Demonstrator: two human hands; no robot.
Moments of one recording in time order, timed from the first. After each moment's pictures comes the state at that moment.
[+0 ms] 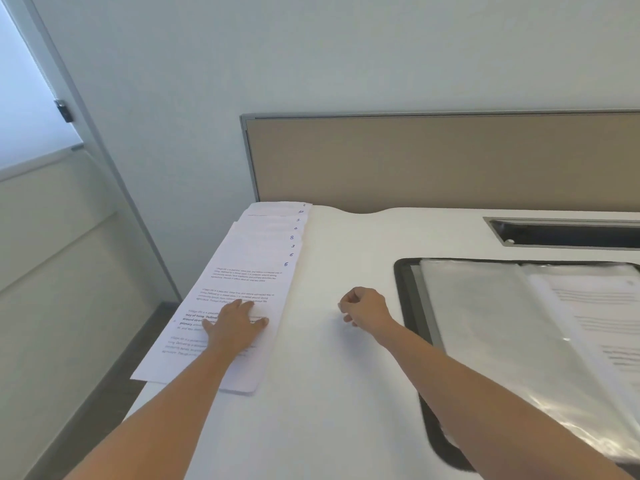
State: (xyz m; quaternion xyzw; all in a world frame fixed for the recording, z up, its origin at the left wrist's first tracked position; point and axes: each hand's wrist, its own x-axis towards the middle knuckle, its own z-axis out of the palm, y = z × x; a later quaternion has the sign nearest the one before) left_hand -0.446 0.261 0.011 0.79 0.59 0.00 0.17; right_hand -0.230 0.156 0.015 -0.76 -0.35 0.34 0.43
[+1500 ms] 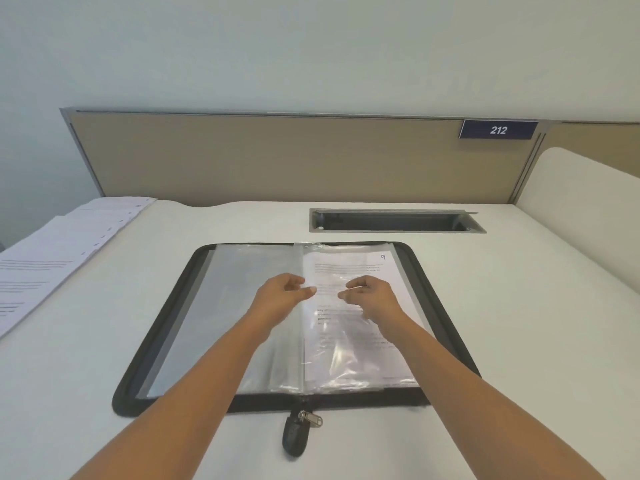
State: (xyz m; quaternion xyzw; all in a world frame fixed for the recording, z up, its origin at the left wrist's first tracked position) left_hand -0.063 -0.066 0.053 0.73 0.41 0.19 0.51; right_hand 0.091 -0.169 0.036 -0.73 -0.27 0.33 0.54
